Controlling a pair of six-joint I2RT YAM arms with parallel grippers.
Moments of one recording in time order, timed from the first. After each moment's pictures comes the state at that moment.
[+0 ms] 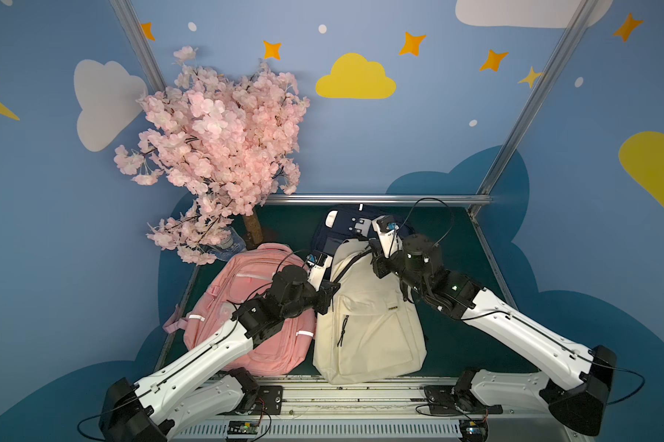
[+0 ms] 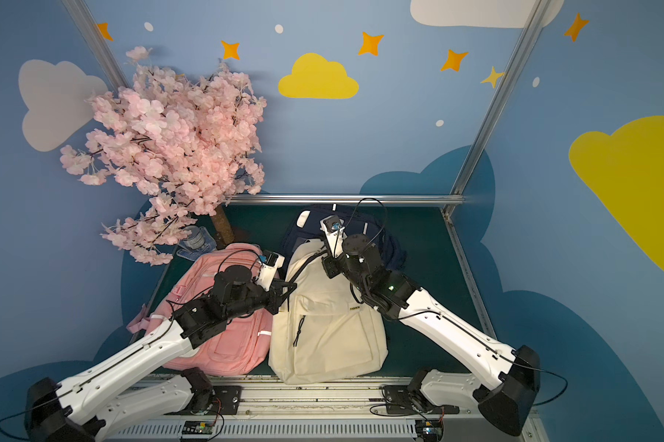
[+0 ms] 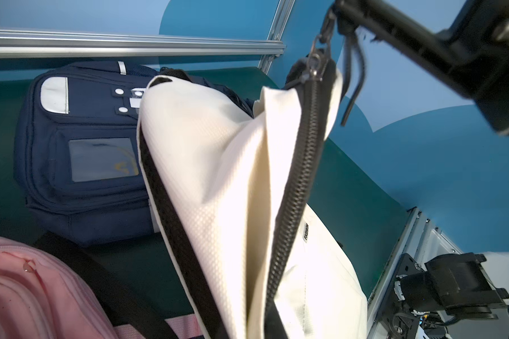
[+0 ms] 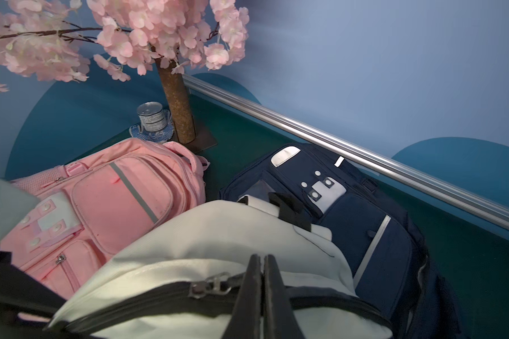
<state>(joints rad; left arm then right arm) -0.73 0.98 0.77 -0.26 0.14 -0.32 0.86 1.21 1.16 -0.25 0.25 0.03</state>
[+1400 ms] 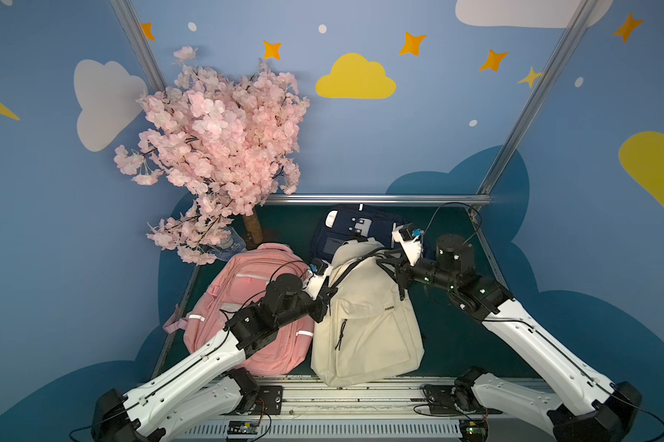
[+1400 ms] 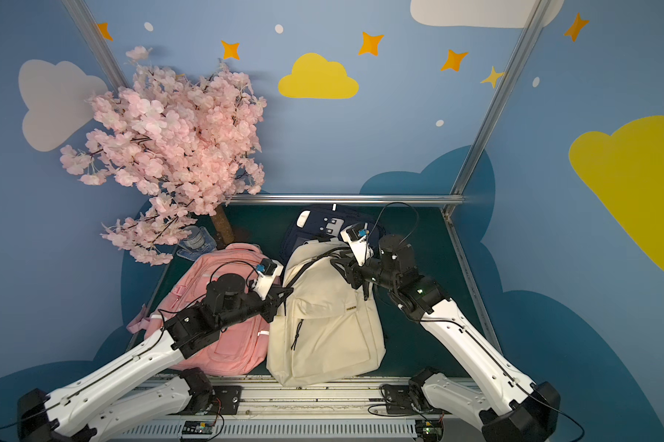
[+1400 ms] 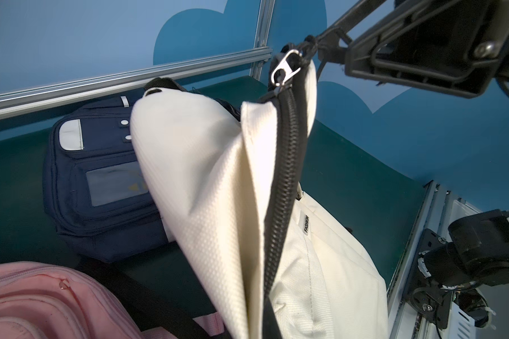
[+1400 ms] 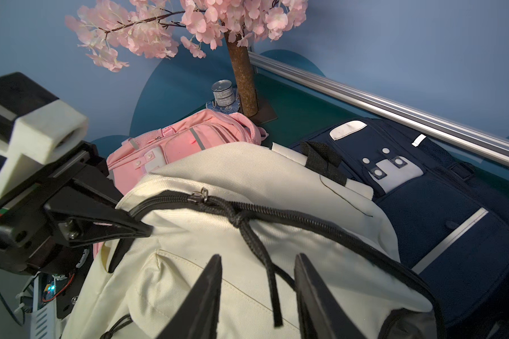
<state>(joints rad) -0.78 0.90 0.73 -0.24 0.10 -0.15 0.61 1.07 1.03 -0.34 -0.37 0.00</state>
